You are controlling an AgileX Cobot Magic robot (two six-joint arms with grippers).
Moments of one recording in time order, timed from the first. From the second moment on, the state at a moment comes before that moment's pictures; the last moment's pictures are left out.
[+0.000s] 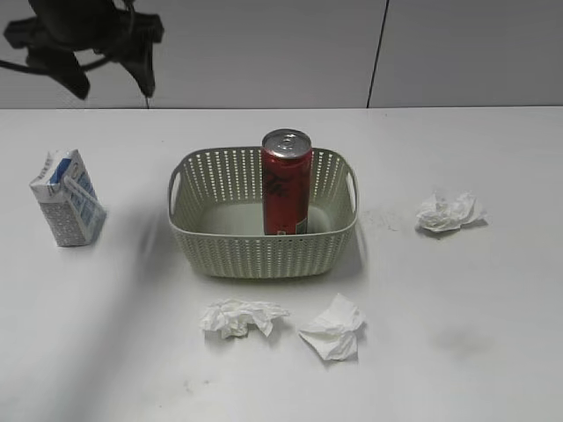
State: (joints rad) left arm -0.30 1.92 -1.83 -0.11 1.21 -0.12; right arm 0.17 0.00 -0.42 0.00 0.95 0.00
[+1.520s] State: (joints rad) left arm -0.10 0.56 -0.64 0.00 1.10 -0.05; right arm 0.17 -0.01 -0.42 0.00 0.95 0.01
